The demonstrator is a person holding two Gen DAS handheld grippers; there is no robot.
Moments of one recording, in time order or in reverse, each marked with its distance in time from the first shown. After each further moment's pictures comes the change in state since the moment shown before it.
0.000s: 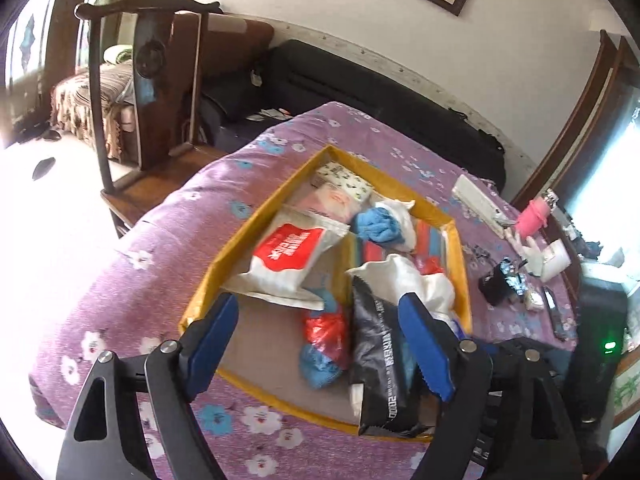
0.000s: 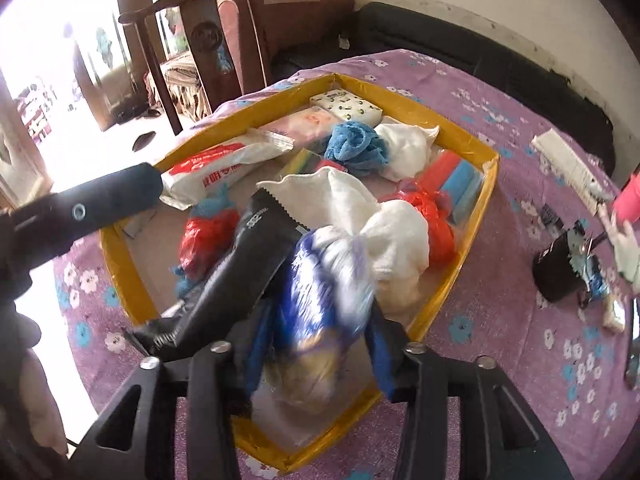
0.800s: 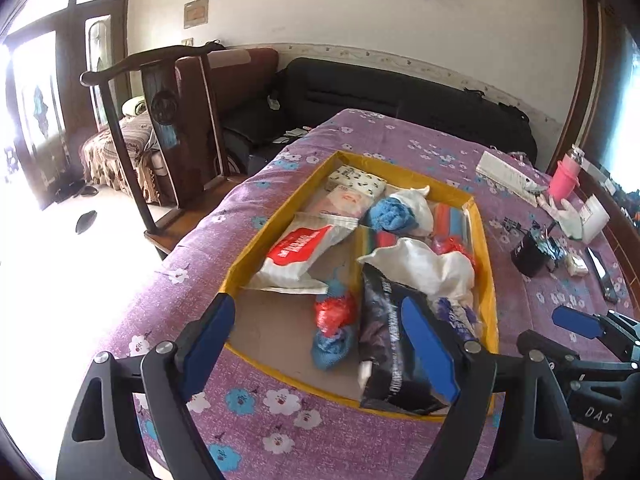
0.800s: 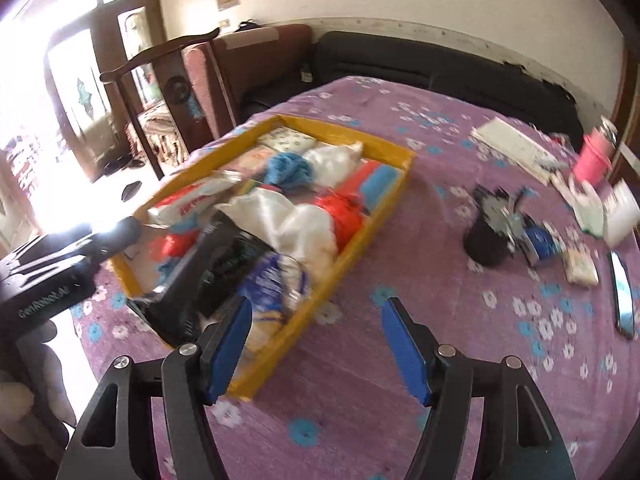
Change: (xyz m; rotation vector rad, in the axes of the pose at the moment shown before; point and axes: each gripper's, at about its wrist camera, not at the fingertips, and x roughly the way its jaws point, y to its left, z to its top) left arm -0.018 -0.045 -0.018 0.177 -0.049 0.198; right arm -0.063 -0.060 -0.045 0.184 -0.115 -0.021
